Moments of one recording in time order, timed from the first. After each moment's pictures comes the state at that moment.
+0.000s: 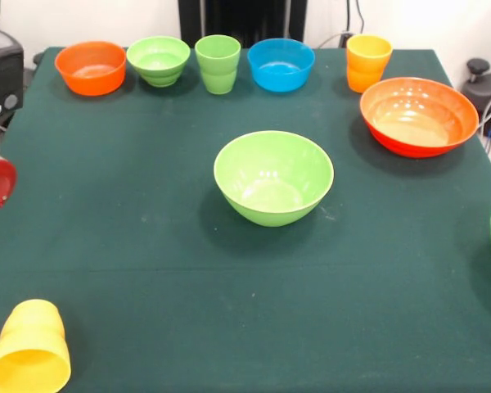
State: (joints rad) arm -0.37 -0.05 -0.43 0.57 0.38 0.86 1.68
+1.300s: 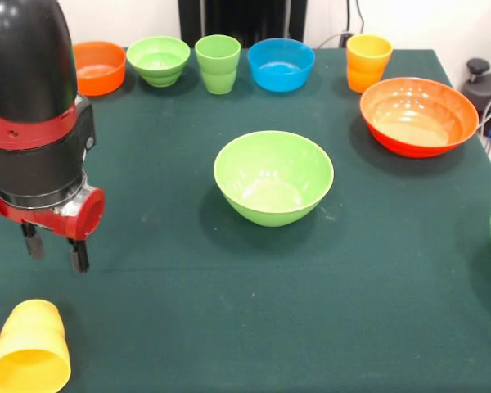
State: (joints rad) arm -0.38 -0.05 -0.23 0.75 0.27 0.81 1.54
